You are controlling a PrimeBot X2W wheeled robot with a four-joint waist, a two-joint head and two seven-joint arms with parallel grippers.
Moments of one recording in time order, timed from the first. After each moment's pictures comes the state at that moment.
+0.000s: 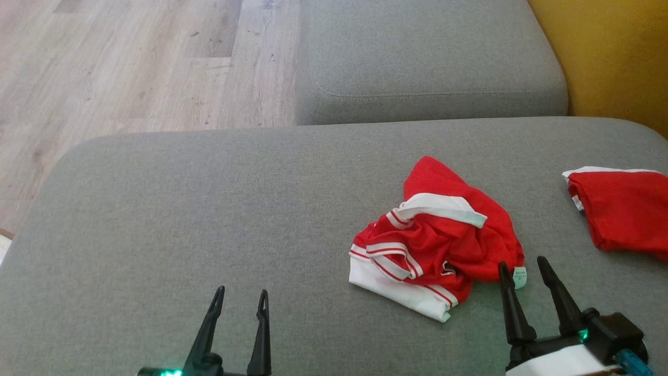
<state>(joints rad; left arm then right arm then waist) 0.17 0.08 -0.35 0.10 -0.11 0.15 -0.26 0.16 -0.10 0.11 0.14 0.21 0.13 -0.26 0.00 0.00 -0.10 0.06</state>
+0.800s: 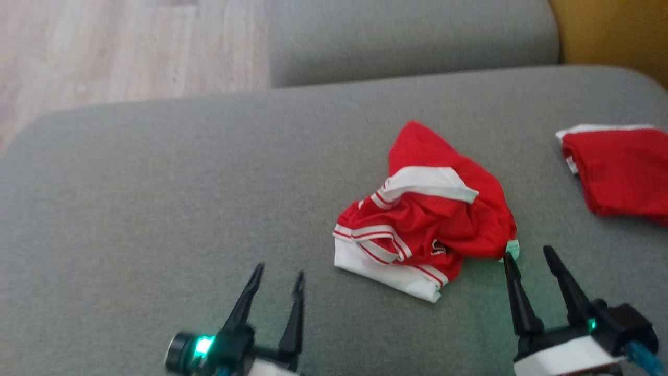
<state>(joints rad) 0.06 0.06 -0.43 0.20 -0.15 0.11 -0.26 0.15 -0.14 0.13 0.12 0.21 0.13 -0.26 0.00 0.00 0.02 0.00</state>
